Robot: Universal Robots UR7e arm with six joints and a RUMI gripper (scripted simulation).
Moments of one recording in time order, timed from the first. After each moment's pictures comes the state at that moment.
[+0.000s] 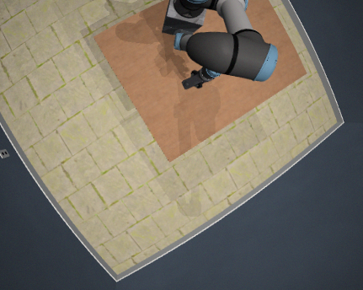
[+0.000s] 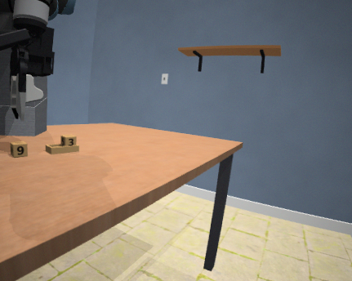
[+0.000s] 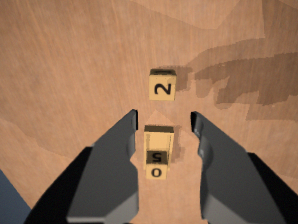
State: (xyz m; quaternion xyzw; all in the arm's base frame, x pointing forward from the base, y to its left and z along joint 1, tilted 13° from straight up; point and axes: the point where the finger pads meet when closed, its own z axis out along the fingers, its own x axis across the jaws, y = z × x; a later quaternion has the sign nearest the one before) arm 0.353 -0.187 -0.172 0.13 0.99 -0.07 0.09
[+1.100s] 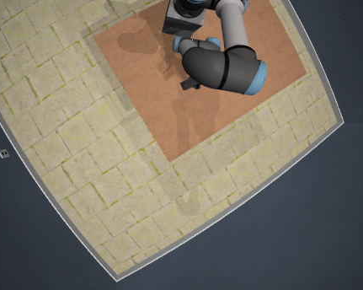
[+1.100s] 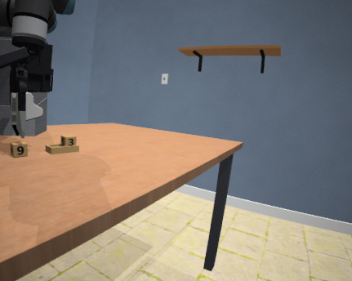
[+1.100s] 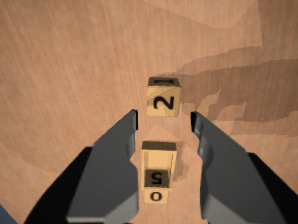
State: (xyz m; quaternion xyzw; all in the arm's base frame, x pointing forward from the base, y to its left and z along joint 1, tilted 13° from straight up) arm 0.359 -0.193 -0.211 0.13 0.99 -0.07 0.08
